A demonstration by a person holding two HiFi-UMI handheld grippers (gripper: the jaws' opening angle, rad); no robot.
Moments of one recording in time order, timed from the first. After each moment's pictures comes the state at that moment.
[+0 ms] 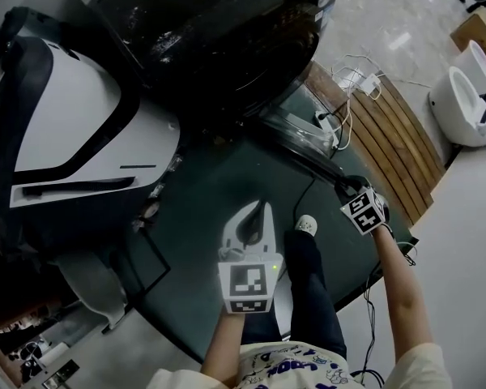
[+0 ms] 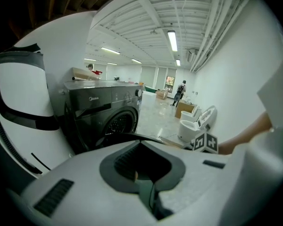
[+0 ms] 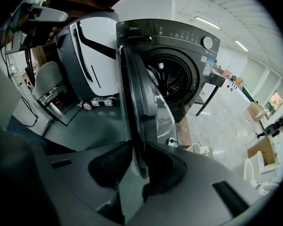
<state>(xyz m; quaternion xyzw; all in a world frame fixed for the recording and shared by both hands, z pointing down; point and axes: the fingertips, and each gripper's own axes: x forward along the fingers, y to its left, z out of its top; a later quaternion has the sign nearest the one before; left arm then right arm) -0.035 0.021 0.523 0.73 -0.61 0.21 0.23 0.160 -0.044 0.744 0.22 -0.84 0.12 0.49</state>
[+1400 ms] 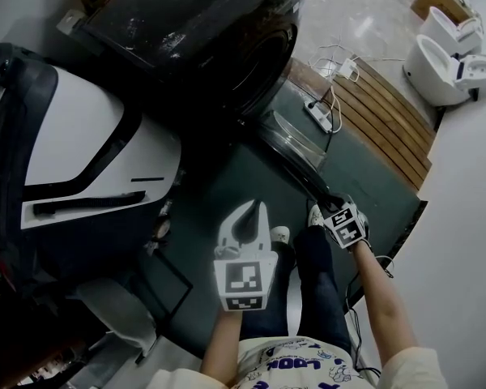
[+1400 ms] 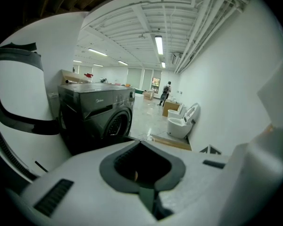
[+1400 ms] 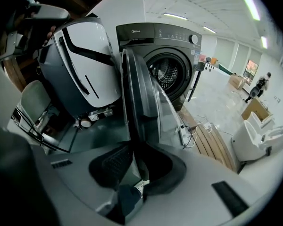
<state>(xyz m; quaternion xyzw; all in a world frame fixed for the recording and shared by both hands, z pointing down) -0.104 0.092 0.508 0.79 -0.54 0.21 0.20 0.072 0.103 0.743 0.34 -0.80 0.23 0.44</state>
